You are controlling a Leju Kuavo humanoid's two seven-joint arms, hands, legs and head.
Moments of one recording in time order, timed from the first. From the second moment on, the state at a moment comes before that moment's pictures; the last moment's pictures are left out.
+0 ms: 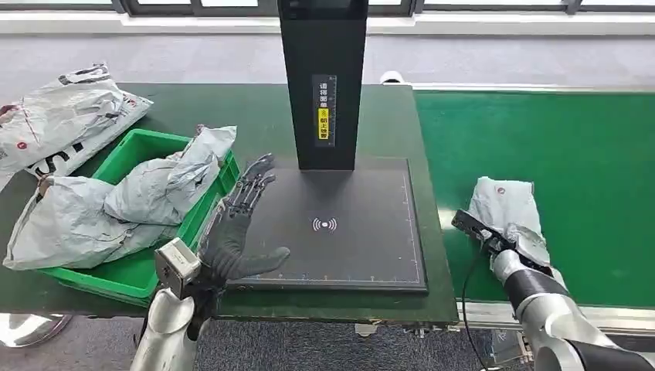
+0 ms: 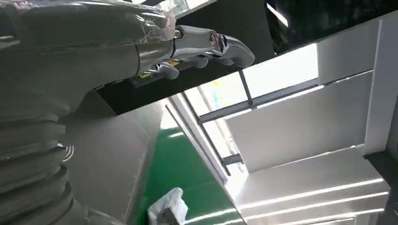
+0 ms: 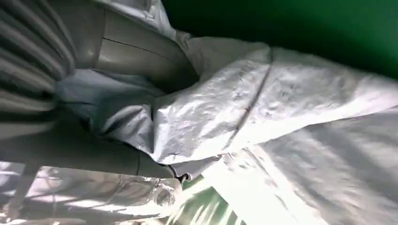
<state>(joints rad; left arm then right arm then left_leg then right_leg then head) -0.15 -0.19 -0.15 -1.60 -0.17 -0.33 -0.49 -0.70 -0.12 -0.16 -0.31 1.17 -0.02 0.20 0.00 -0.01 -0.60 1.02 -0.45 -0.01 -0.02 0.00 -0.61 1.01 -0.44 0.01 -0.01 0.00</state>
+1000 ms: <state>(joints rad) -0.10 -0.20 -0.13 -1.64 -0.23 -0.21 -0.48 -0.40 0.08 0.22 -1.29 0.56 0.01 -0.16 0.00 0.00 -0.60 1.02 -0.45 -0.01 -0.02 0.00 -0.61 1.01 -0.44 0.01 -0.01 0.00</state>
